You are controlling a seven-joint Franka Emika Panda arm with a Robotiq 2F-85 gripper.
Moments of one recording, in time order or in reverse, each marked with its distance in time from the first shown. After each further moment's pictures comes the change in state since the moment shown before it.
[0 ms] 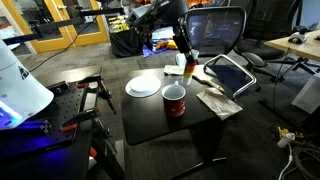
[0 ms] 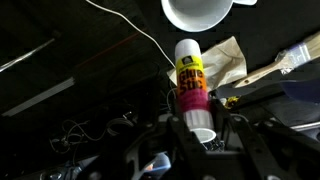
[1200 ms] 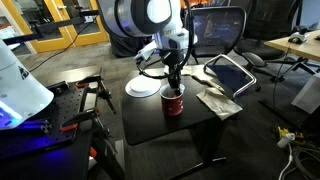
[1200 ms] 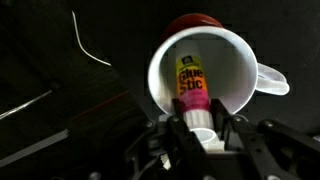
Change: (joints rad) arm -0.054 0.354 0.094 0.126 0.105 0.000 -0.056
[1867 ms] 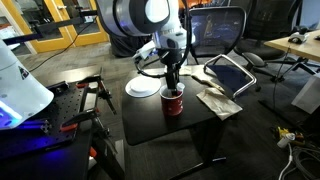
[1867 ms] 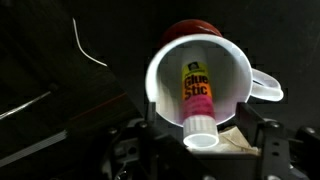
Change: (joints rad) arm -0.001 -0.008 0.009 -0.013 0.000 -0.002 -0.001
